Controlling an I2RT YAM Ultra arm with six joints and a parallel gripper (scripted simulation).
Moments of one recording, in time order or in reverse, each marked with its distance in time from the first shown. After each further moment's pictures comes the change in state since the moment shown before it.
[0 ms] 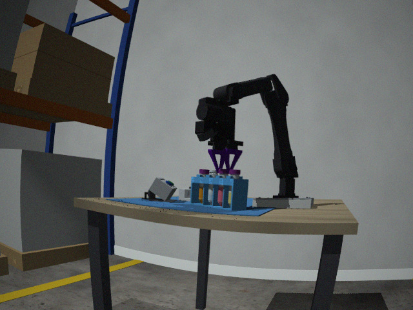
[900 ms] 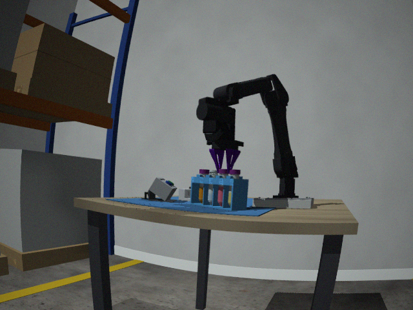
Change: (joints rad) arm 0.000 0.000 0.000 0.000 0.000 -0.366
